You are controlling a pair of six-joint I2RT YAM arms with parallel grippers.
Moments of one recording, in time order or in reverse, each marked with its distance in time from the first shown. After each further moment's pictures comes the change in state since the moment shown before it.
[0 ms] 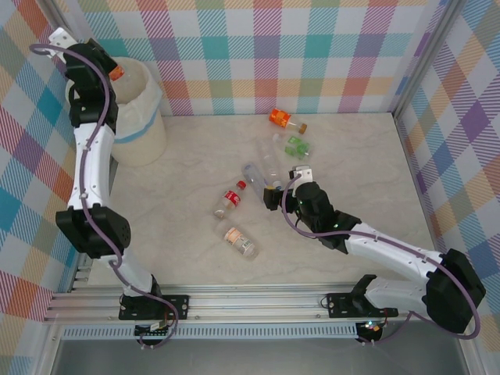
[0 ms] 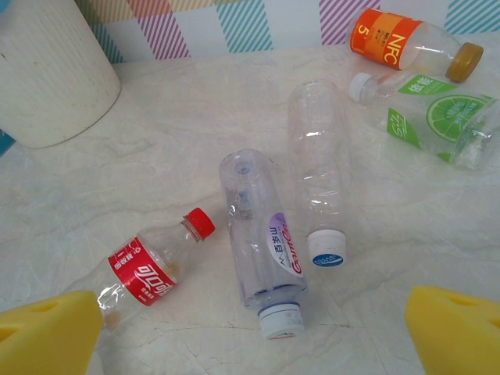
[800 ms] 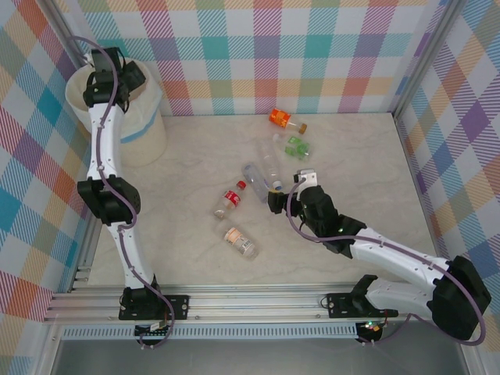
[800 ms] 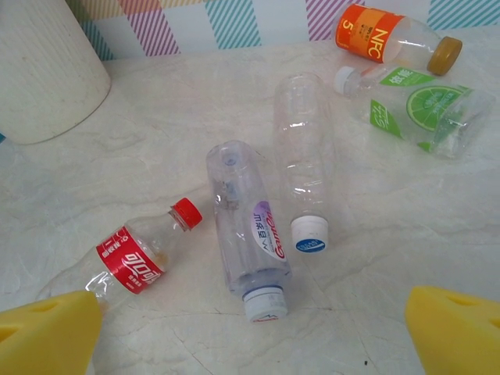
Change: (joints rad) left arm 0.003 0.369 0.422 -0.570 0.207 -0.020; right arm 0.000 -0.063 -0.048 -0.025 0.018 -0.001
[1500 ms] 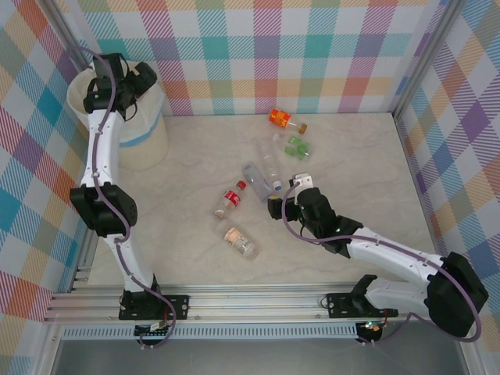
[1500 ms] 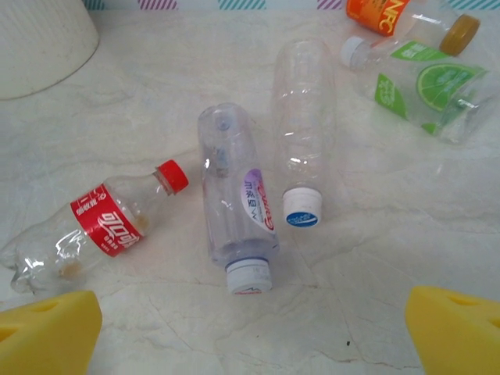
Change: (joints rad) left arm -0.040 -0.186 -0.234 0.077 0.180 -0.154; right arm -0.023 0.039 -0.018 -0.014 -0.053 -0.083
